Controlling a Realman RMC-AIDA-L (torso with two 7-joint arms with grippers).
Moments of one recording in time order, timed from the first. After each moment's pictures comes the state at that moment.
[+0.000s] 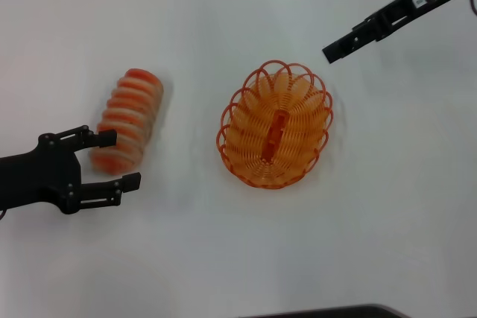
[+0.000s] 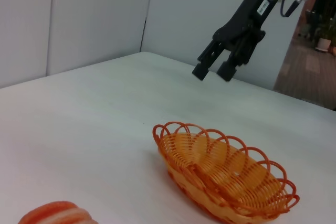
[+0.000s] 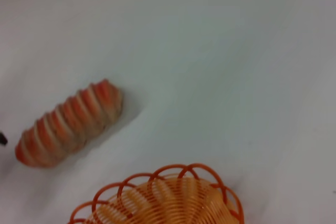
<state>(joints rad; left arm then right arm) -0.38 -2.12 0.59 0.73 2.17 1.69 -1.22 0.80 2.04 -0.73 -1.04 -2.61 -1.70 2.29</state>
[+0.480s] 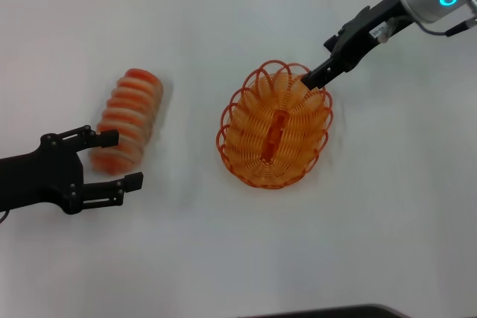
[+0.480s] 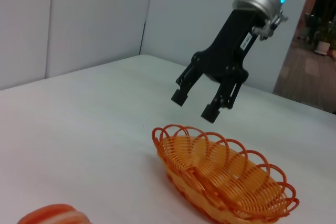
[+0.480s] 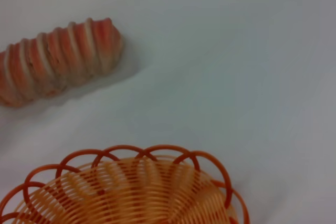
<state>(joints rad) -0.38 -2.13 0.59 0.73 2.17 1.69 -1.22 0.79 2.08 -0.97 -0.96 -2.63 -1.48 2.15</state>
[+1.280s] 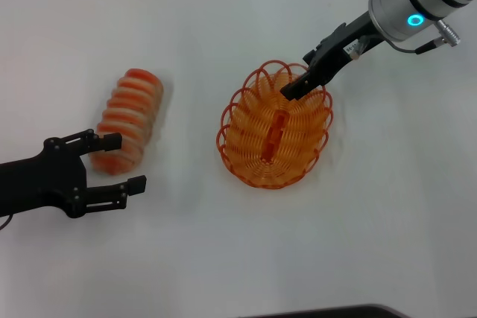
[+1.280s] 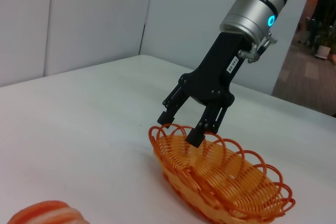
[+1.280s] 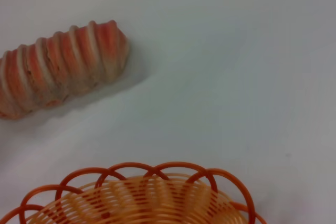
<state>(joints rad) -0.37 -2.14 0.58 0.73 2.17 1.69 -1.21 0.81 2.09 -1.03 -0.82 -2.57 -1.34 2.15</state>
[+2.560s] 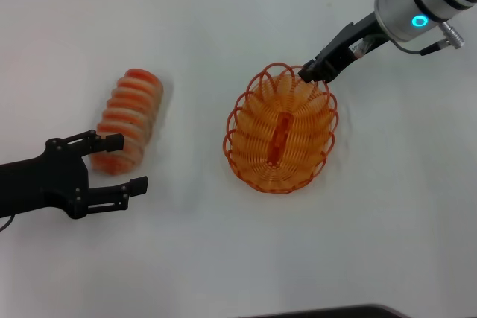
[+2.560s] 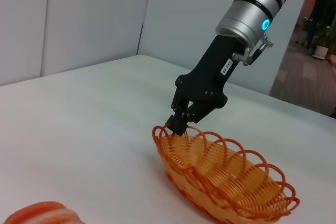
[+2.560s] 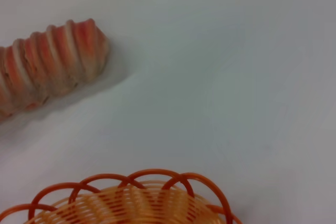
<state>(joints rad) -0.37 -2.14 0.59 0.72 2.17 1.69 -1.21 0.80 2.09 -1.02 -0.81 -2.58 -1.31 2.17</state>
